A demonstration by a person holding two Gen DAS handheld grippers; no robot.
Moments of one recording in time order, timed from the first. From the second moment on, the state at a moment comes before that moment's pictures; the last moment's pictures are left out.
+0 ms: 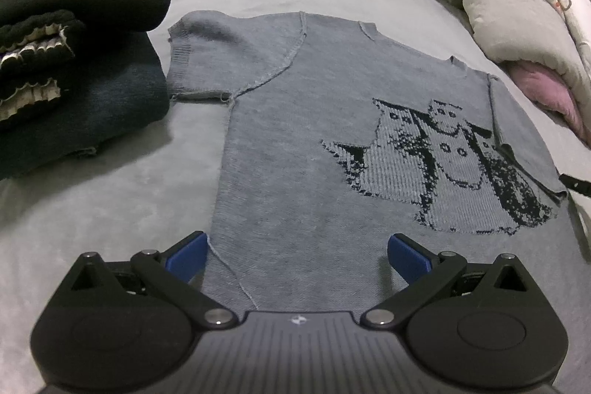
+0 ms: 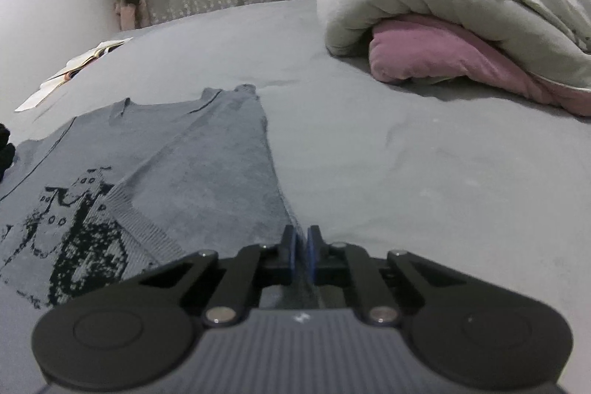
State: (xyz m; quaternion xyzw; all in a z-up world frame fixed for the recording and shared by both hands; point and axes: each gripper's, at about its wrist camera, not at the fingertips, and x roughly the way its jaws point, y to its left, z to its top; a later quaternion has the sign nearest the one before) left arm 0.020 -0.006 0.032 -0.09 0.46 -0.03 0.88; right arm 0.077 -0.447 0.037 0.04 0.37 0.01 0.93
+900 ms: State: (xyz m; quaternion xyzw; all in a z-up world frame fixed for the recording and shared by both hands) left arm 0.011 0.051 0.029 -0.17 0.48 0.01 0.86; right arm 0.058 -0.206 0.058 -0.20 0.28 0.24 0.91
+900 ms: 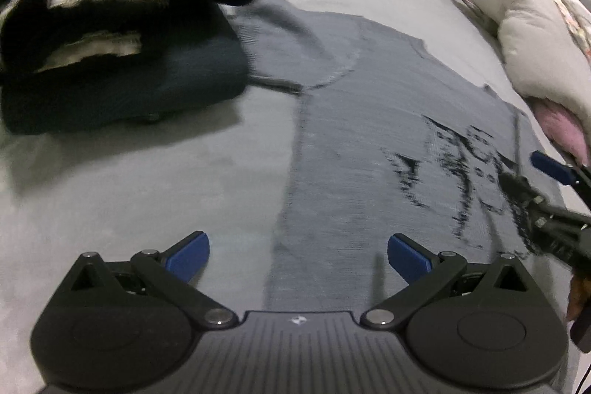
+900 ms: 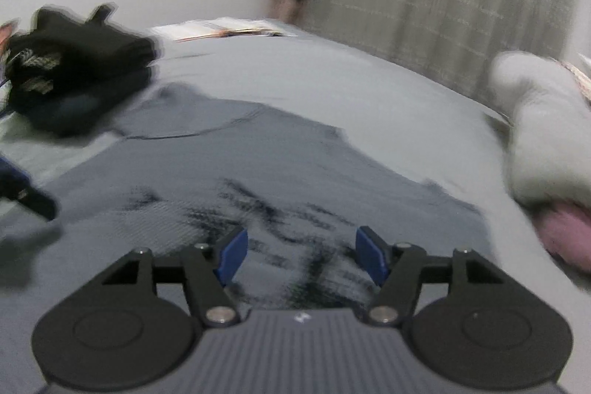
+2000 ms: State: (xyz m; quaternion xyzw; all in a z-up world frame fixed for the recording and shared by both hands) left arm 0.002 0.157 0.029 -0.37 0.42 0.11 0.82; right arm 0.112 0.018 0.023 -0.27 0.24 0.34 0.87
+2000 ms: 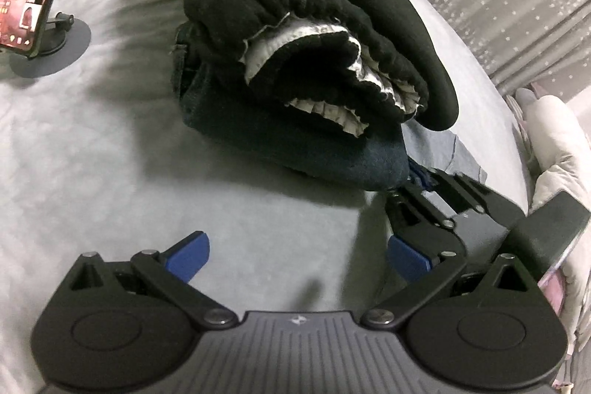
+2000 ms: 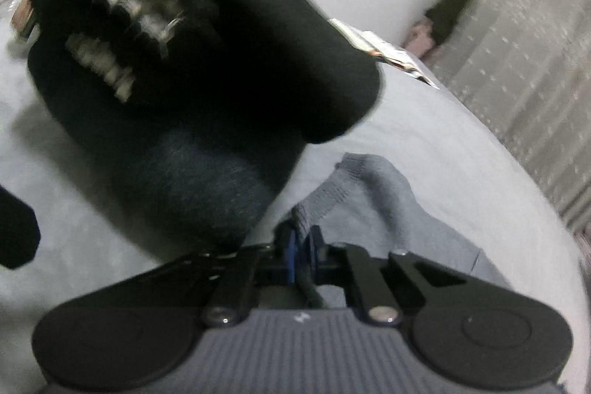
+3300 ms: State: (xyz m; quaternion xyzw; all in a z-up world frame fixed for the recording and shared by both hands) left arm 0.001 0.132 0.031 -0.33 0.44 0.09 0.83; right arm 0.213 -0.052 0.061 -0.01 0.36 0.30 0.89
